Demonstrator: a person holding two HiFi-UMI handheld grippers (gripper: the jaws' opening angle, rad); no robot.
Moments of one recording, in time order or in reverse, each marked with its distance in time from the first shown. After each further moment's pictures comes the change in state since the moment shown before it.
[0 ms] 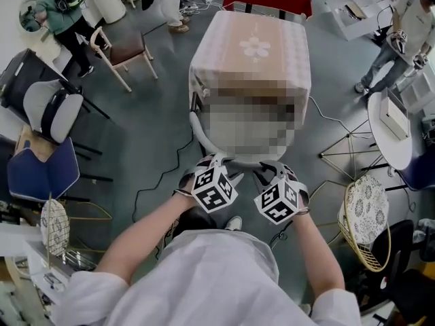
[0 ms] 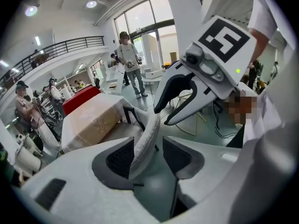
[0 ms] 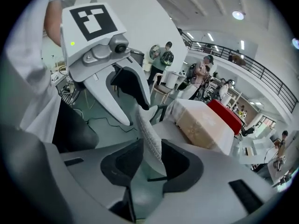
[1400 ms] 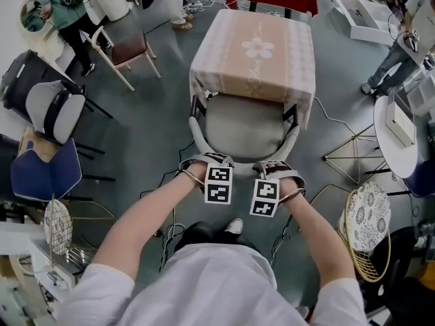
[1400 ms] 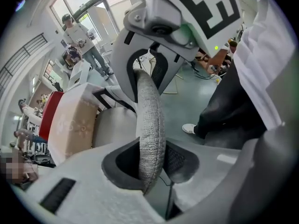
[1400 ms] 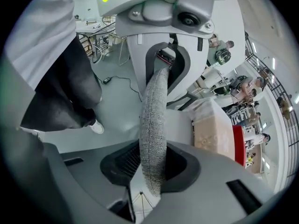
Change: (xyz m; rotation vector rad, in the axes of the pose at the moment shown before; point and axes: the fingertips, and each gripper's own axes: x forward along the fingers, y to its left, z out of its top) left arm 0.063 0.010 -0.062 0.463 0.366 -0.218; right arm 0.075 0.004 -0.048 -0.602 0.254 0.188
